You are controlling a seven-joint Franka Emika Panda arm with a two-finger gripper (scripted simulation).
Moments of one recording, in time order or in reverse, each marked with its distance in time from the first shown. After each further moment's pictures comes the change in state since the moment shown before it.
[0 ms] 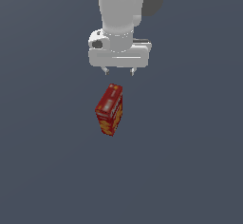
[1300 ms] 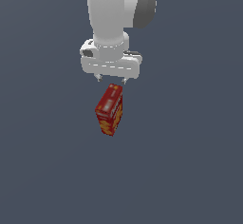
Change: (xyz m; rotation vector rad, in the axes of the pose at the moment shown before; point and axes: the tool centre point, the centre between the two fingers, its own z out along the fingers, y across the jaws) arm 0.022 0.028 0.022 -0.016 0.021 0.126
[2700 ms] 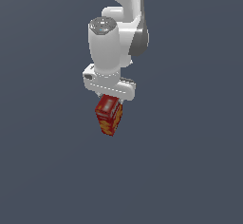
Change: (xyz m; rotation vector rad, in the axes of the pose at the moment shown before) arm 0.027 0.004 0.080 0.014 0.024 0.166
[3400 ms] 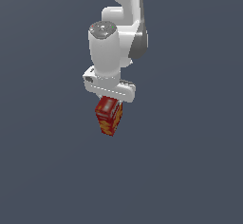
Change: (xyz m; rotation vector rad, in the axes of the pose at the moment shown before) arm 0.001 0.000 0.009 0.001 0.002 0.001
